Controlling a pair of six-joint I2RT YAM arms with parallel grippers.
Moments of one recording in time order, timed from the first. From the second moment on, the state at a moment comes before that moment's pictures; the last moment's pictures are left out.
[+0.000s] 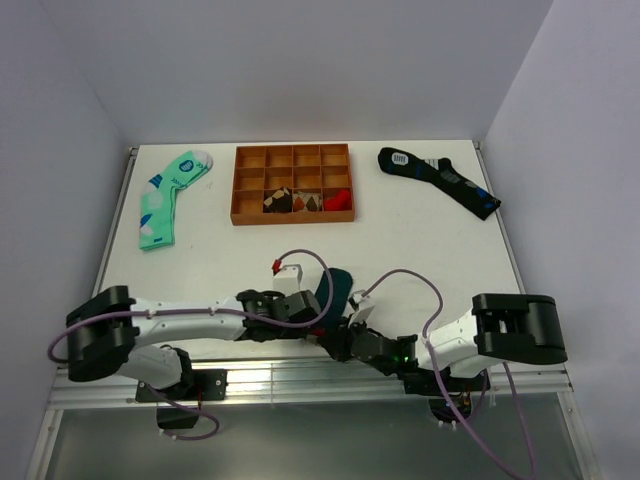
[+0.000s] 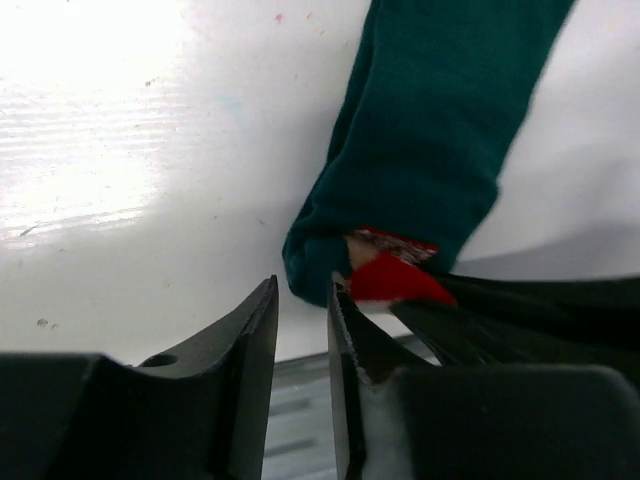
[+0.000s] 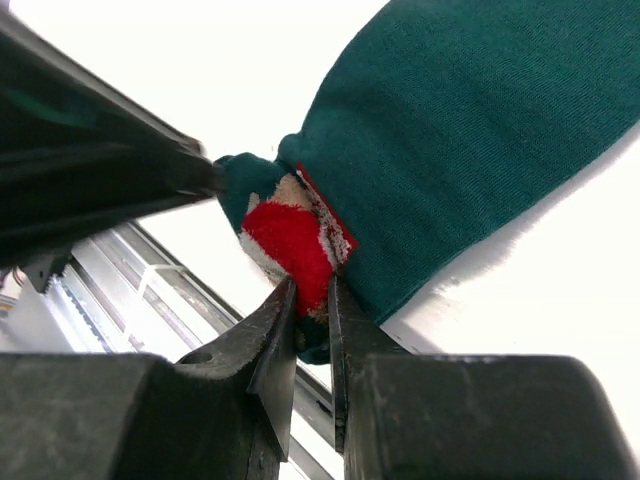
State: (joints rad) left arm -1.25 1.42 0.77 -0.51 -0.39 -1.17; right arm 1.44 1.35 0.11 0.71 0.53 0.96
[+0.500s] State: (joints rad) left arm -1.01 1.41 0.77 -0.22 -0.19 -0.87; right arm 1.42 1.26 0.08 0.63 0.47 1.06
